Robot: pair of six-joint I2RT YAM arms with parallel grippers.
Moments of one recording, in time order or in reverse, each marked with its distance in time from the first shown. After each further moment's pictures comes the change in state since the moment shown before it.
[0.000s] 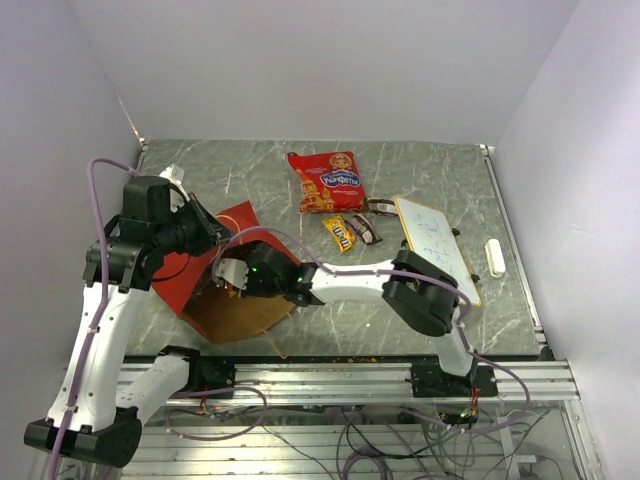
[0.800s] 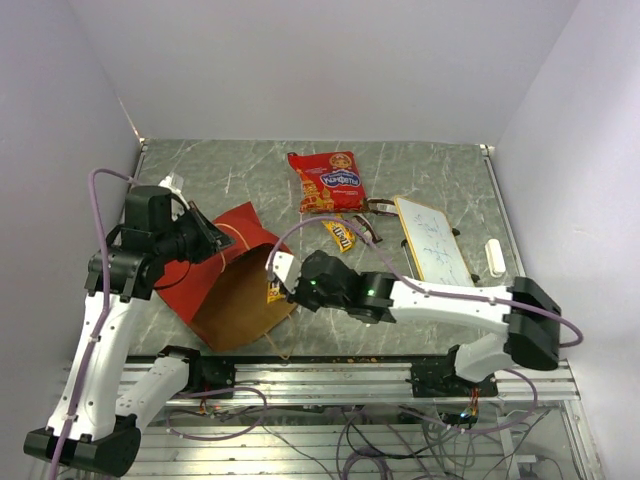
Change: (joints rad) left arm 0.000 -0.050 -0.070 0.015 -0.014 -0.018; right arm 0.057 -0.599 -0.370 -0.237 0.081 0.274
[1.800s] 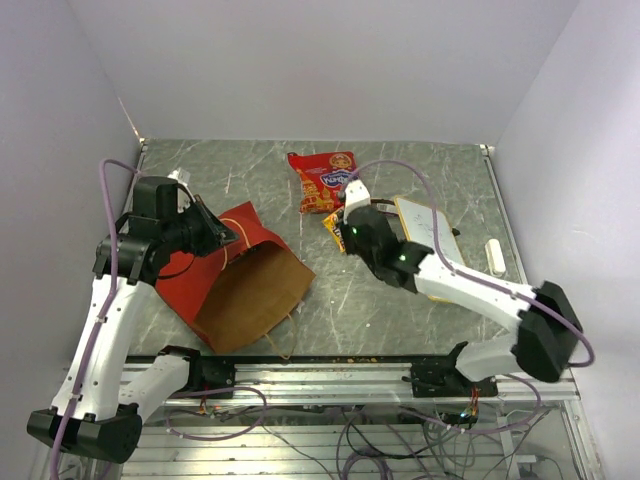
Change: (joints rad) left arm 0.000 0.074 0.008 0.024 0.021 -0.001; right arm -0.306 -0.180 -0.087 0.026 0.393 0.327
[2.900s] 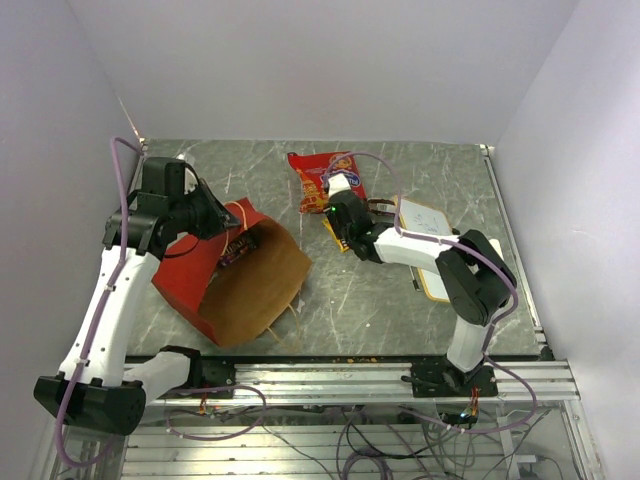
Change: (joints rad) left arm 0.000 0.140 0.089 0.017 -0.030 0.008; right arm -0.201 0.502 0.174 0.208 -0.016 -0.125
